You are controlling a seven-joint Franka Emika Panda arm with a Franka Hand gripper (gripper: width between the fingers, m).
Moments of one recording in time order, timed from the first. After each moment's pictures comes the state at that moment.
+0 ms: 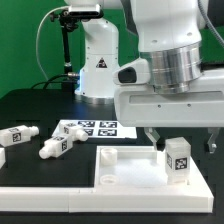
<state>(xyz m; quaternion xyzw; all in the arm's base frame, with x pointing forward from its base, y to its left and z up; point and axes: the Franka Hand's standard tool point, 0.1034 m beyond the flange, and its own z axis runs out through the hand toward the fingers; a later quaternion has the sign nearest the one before) 0.644 0.118 0.085 -0.97 0.23 0.01 0.10</state>
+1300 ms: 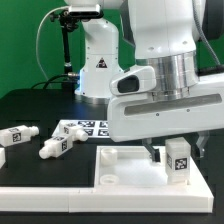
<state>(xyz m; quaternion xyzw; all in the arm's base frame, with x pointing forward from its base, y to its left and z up) 0.643 0.106 0.070 -0.99 0.08 -0.03 0.09</state>
